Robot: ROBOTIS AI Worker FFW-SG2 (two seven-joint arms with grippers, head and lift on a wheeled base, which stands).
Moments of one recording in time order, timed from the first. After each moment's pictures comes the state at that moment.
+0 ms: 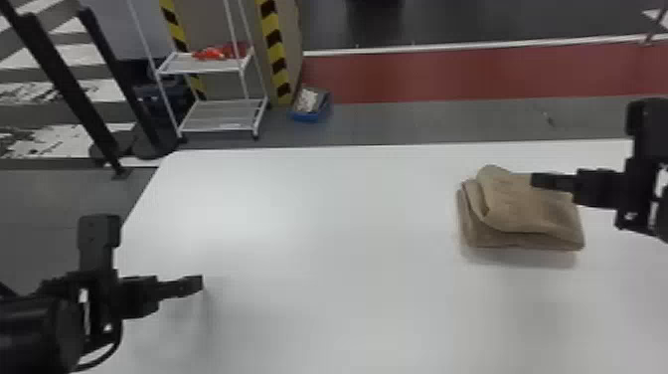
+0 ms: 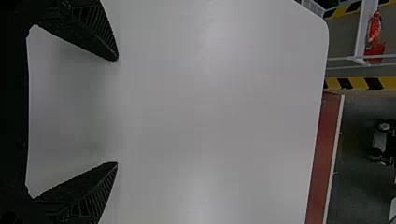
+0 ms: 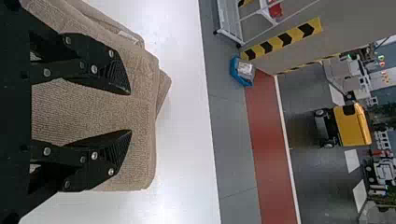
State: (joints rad) left arm 0.14 0.23 0.39 -1.98 0.06 1.19 -0.39; right arm -0.41 -0.04 -0.23 -1.49 0.21 0.99 0.55
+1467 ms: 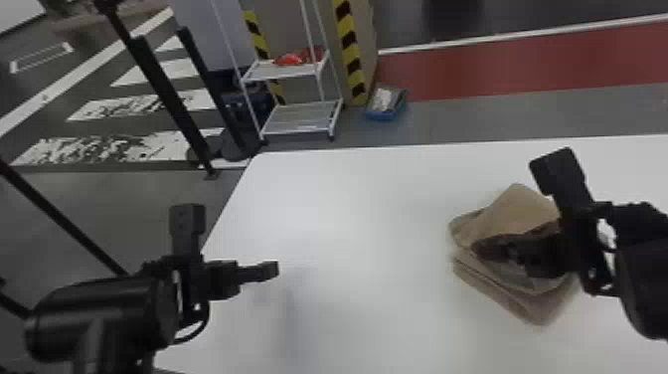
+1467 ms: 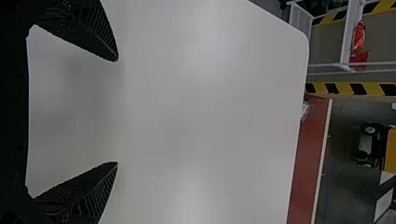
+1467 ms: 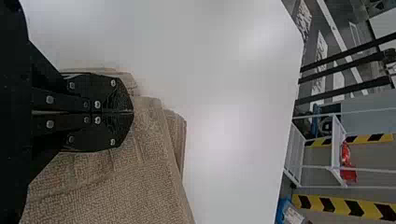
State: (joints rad) left arm 0.14 0.23 0.42 -2.04 0.07 1.22 -0.41; right arm -0.23 0.00 0.27 -1.69 0.24 1.06 0.77
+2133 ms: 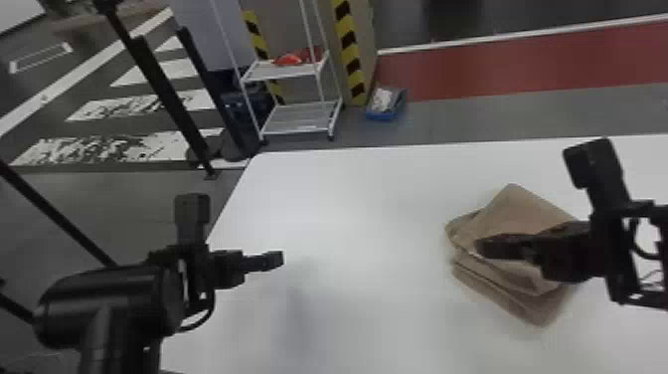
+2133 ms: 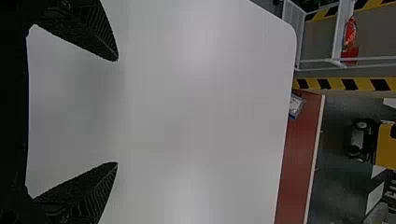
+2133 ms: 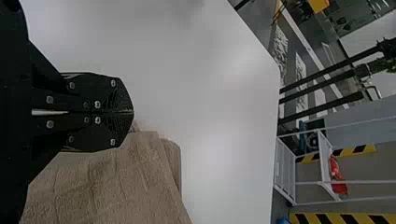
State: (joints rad) left arm 0.09 0.23 0.40 -2.02 0.06 1.22 -0.41; right arm -0.16 0.00 0.19 -1.91 0.19 1.21 0.85
